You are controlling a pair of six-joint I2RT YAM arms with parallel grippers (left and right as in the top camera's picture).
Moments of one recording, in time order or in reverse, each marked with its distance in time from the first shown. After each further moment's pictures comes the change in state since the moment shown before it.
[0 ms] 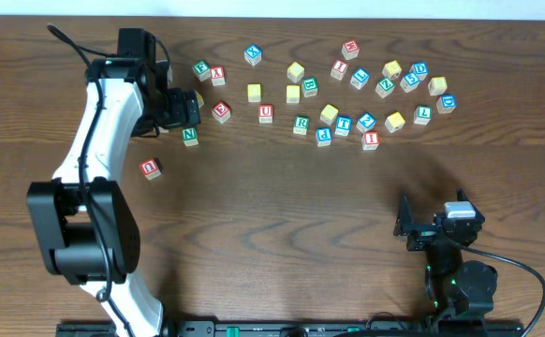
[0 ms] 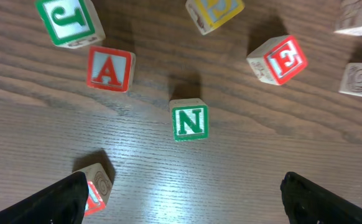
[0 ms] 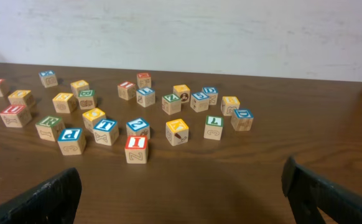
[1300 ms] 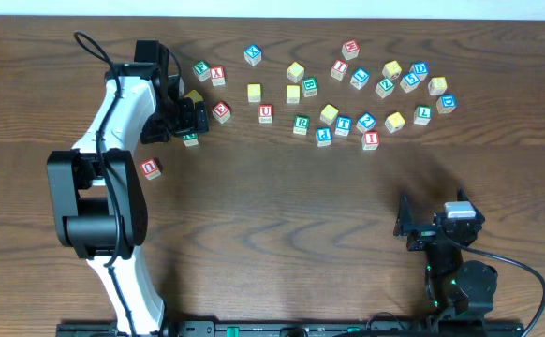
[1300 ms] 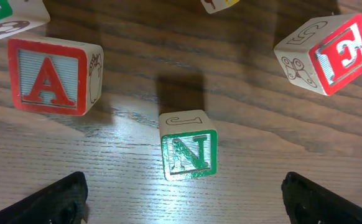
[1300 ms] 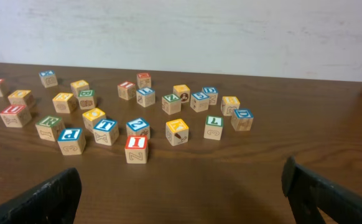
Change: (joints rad) left arm -0.011 0.141 0.003 0.043 0.029 0.007; right arm 0.000 0.000 0.000 0.000 0.000 0.000
